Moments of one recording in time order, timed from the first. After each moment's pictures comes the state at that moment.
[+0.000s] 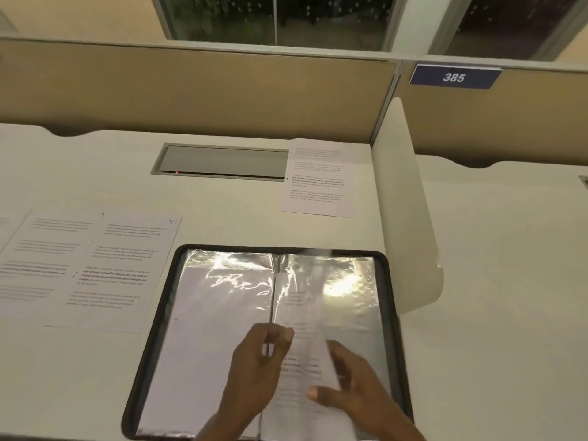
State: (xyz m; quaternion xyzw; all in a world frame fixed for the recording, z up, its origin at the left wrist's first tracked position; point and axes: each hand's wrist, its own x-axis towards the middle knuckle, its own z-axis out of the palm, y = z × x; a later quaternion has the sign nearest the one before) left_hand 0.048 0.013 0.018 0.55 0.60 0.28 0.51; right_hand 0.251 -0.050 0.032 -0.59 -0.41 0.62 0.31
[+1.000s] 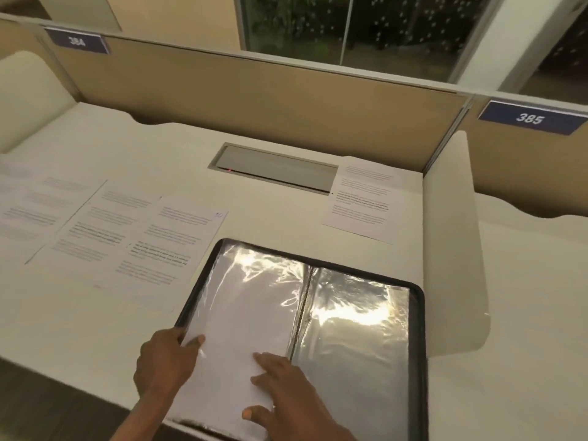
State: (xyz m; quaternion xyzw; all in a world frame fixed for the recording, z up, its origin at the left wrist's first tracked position) left_hand -0.097 0.038 0.000 0.40 0.88 0.09 0.25; right_hand 0.149 -0.016 -0.051 -0.47 -0.81 0.31 0.14
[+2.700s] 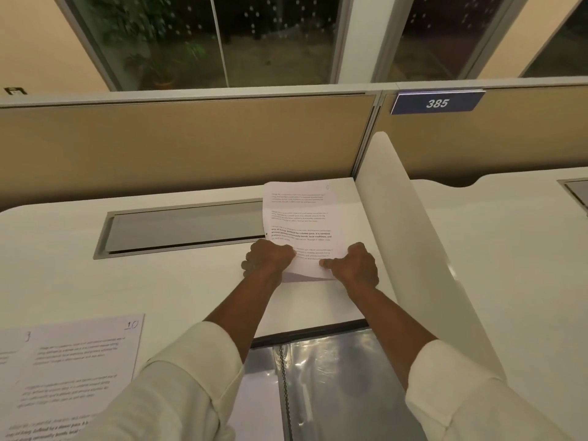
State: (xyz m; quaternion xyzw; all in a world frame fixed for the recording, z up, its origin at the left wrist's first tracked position) left_hand 0.186 0.401 -0.027 0.48 0.74 0.11 0.46; right_hand 0.337 0.307 -0.028 -0.91 -0.24 0.28 0.19
